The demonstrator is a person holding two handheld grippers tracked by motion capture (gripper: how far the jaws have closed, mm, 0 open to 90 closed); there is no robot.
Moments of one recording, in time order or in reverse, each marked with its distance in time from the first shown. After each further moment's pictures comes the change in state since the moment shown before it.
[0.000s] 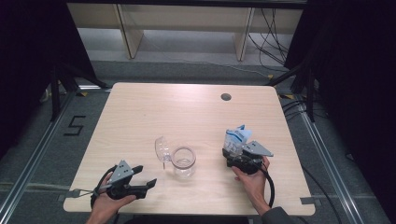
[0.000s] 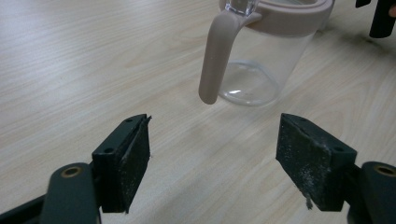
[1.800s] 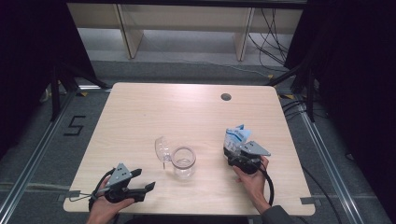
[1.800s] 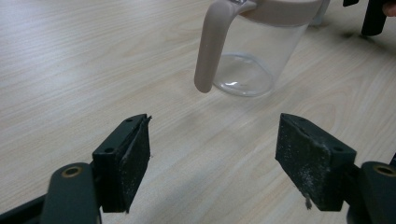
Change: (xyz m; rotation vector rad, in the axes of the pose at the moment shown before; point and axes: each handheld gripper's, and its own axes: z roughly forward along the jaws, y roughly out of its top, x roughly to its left) left arm -0.002 -0.006 -0.006 -0.003 -0.013 -0.016; right arm -0.002 -0.002 0.005 0.006 -0.025 -0.067
